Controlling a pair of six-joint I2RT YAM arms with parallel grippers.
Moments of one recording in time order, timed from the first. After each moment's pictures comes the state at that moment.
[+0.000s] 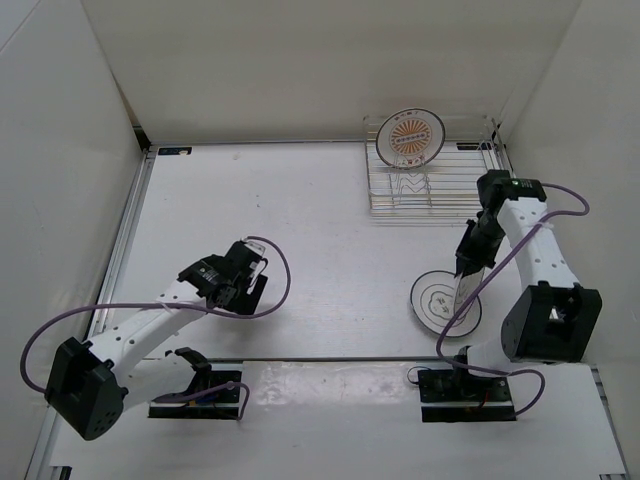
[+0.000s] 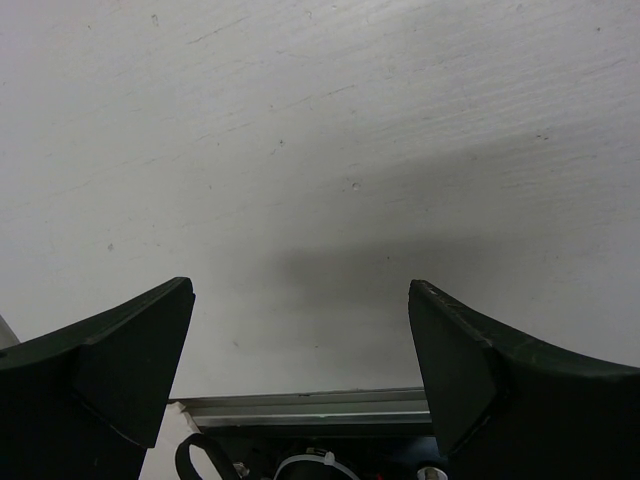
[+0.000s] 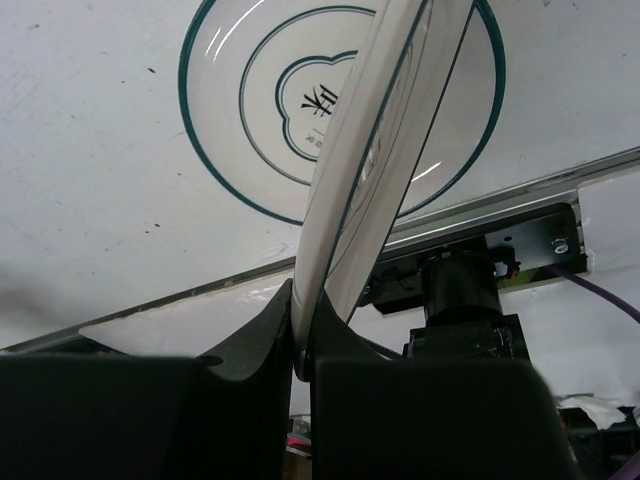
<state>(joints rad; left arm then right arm) -0.63 1.07 0.72 -0.85 -0.36 -0.16 -0.03 1.44 1.31 -1.41 -0.07 0.45</state>
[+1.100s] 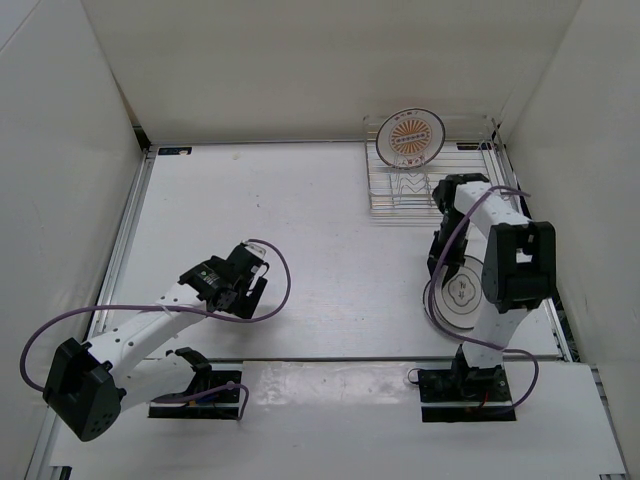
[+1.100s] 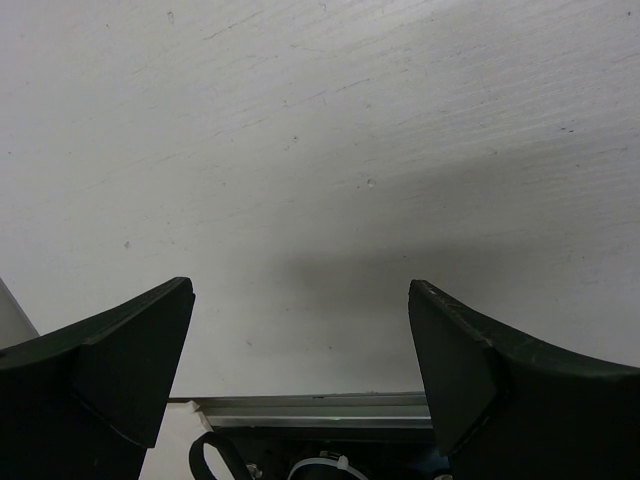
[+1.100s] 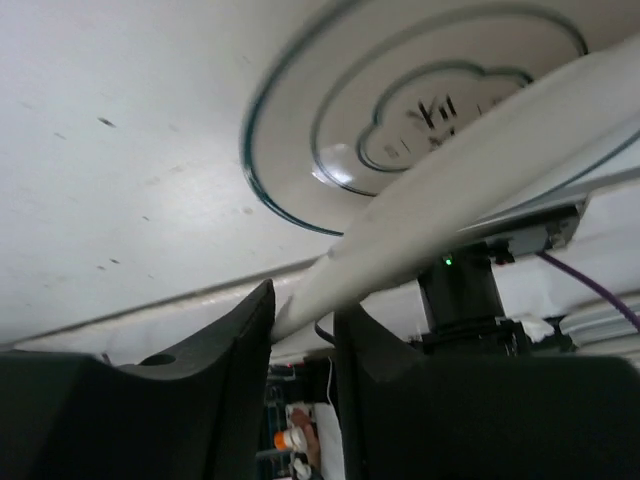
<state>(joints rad) -0.66 1.05 0.69 -0.84 -0.41 -0.15 0.13 1.81 1.33 -1.41 -0.03 0.50</state>
